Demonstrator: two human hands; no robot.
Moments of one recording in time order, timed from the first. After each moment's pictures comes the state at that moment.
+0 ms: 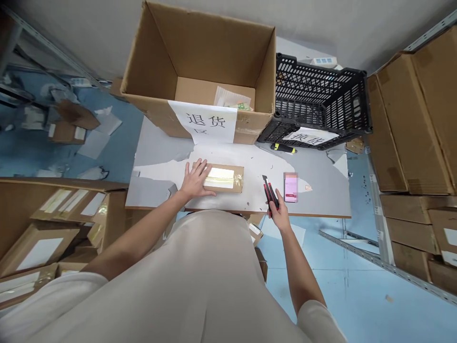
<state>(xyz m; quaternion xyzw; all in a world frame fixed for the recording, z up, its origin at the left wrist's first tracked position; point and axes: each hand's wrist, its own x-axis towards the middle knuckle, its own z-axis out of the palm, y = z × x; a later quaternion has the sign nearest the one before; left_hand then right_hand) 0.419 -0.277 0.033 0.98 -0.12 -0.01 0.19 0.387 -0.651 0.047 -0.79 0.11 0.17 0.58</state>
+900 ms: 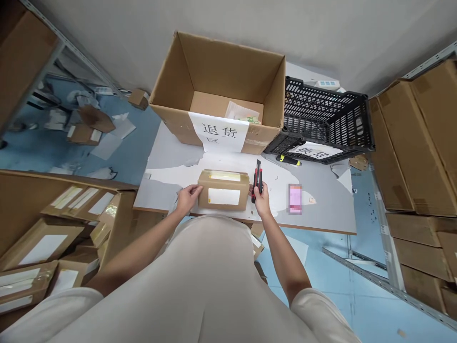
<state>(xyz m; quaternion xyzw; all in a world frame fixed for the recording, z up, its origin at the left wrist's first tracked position) 0.363 -0.254 0.011 0.83 0.26 0.00 0.49 0.445 -0.546 0.014 -0.70 0.07 0.12 0.70</state>
